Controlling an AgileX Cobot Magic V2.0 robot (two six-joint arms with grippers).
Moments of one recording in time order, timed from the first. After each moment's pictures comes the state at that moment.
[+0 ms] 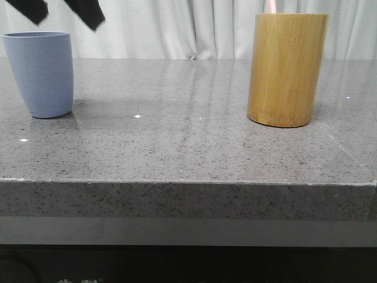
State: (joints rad) left arm -0.40 1.63 -1.60 -0.07 1.12 0.12; right arm 0.06 0.45 -0.63 0.22 0.40 -0.15
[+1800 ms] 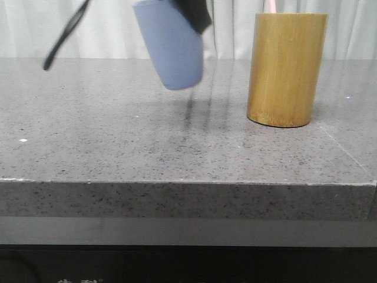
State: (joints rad) left arm -0.68 1.95 -2.04 -0.16 1.26 0.11; right arm 0.06 0.45 -0.63 0.22 0.43 -0.15
